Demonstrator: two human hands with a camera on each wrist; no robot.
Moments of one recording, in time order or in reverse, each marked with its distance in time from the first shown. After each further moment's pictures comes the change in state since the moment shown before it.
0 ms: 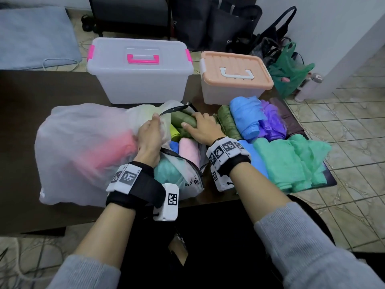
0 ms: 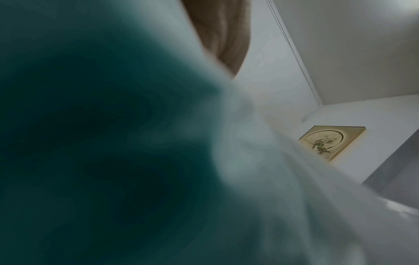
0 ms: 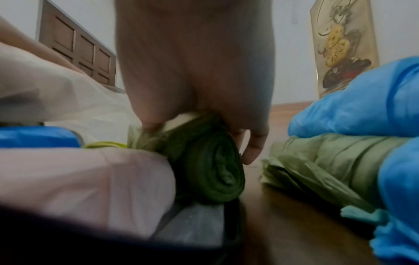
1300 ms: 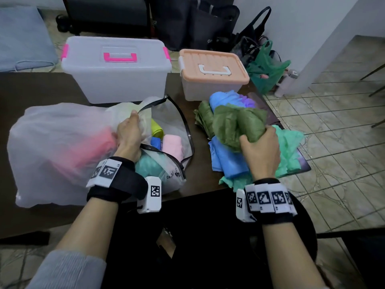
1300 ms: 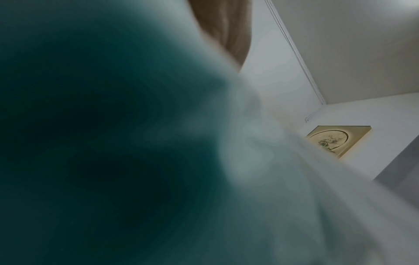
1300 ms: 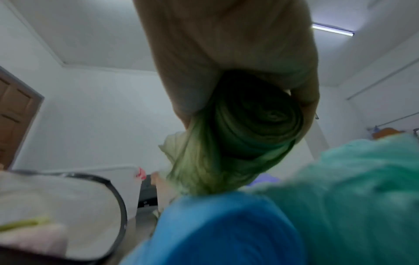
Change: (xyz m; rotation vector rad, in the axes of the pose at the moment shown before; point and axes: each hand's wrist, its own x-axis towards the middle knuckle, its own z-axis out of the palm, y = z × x) left_hand 0.004 -0.002 0.001 -0.003 0.024 0.010; right_hand -0.131 0.089 -0.046 0.224 0.717 0.519
